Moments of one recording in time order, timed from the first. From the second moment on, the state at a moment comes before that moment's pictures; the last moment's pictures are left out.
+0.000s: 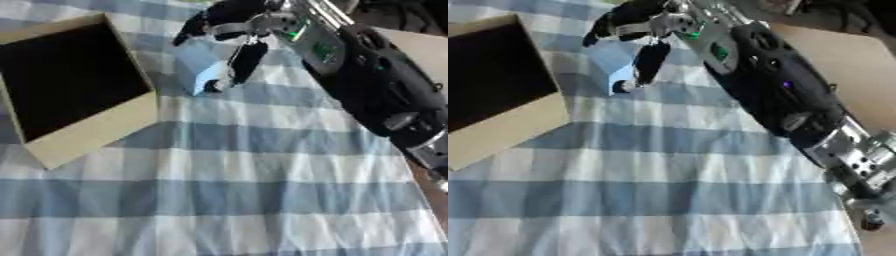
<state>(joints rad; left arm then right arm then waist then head) -0.26 0.69 0.09 -1.98 -0.17 -0.09 0.48 -1.12 -0.57 0.45 -1.27 0.64 -0.31 0.73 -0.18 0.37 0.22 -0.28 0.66</state>
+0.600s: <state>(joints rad) -0.26 0.69 0.08 -1.98 -0.17 -0.09 0.47 -1.05 -0.61 0.44 -1.33 0.59 -0.28 0.60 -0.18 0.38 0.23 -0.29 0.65</state>
